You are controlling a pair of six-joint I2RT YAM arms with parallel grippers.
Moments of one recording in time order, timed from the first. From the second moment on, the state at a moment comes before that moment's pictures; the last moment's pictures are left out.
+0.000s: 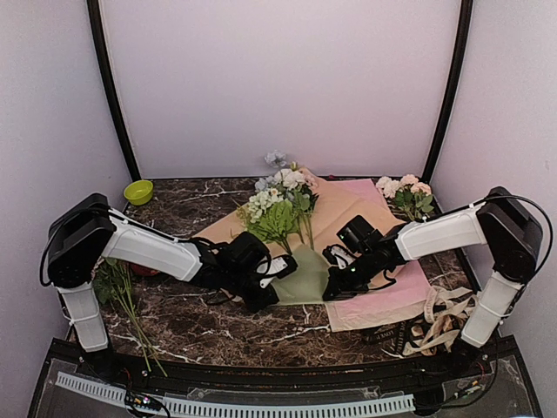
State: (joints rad) left arm -0.98 1.87 1.02 -0.12 0.14 0.02; right arm 0.76 1.72 0.88 -0.32 -0.38 0.54
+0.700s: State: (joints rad) left arm -0.88 1.68 0.81 -0.21 0.13 -0.20; right arm 0.76 1.72 0.88 -0.32 -0.38 0.53
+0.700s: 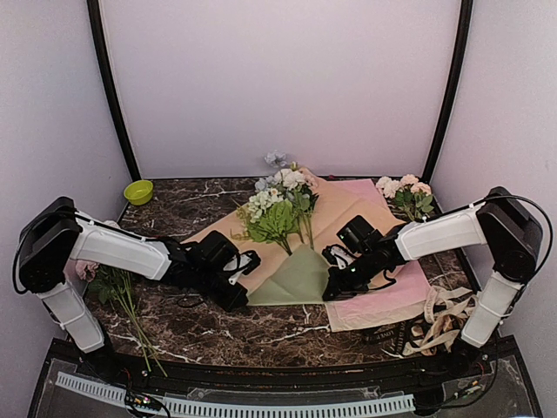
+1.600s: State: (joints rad) left arm -0.68 1.39 0.75 -0.40 0.09 -0.47; right arm 0.76 1.72 0.91 -0.38 -0.36 0.52
